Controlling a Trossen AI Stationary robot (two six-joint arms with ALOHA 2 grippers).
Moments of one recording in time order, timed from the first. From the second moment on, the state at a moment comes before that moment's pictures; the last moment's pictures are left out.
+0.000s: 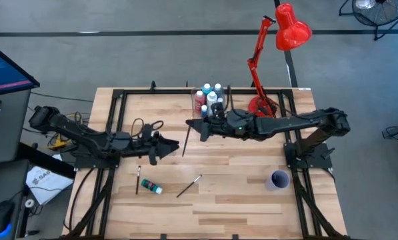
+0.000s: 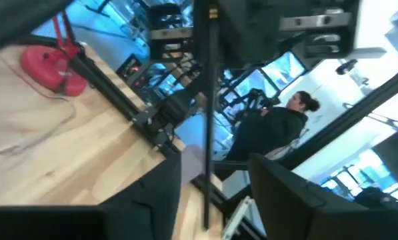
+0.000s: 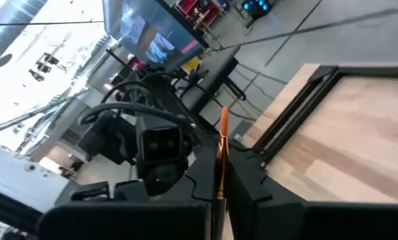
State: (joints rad) left arm -0.30 1.01 0.54 0.49 -0.44 -0.80; right arm 0.07 1.56 1.25 0.21 0.30 0.85
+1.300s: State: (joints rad) left arm -0.28 1.07 0.54 0.49 -0.50 -0.86; right arm 0.68 1.09 1.20 -0.75 0.83 0.96
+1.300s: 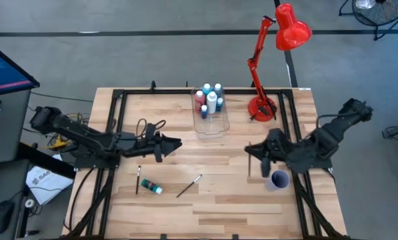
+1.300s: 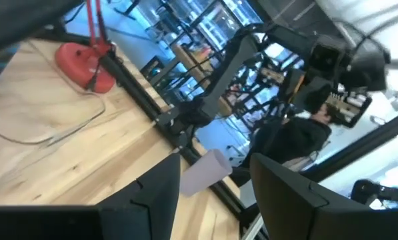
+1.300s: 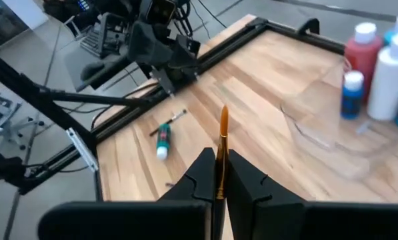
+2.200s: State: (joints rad) left arm -0.29 1.41 0.54 0.99 -0.61 -0.98; right arm 1.28 0.90 0.99 -1.37 1.29 1.63
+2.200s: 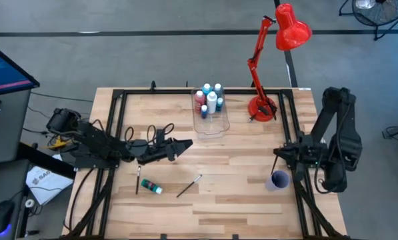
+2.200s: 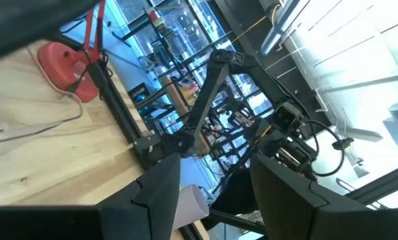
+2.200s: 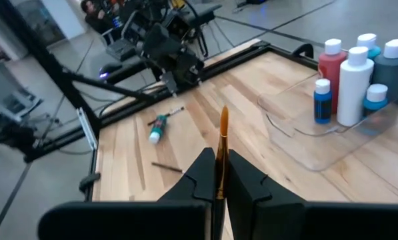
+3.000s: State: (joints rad) left arm -0.30 1.41 0.59 1.01 -0.63 -0.97; right arm 1.53 0.93 0.96 -1.57 1.30 1.83
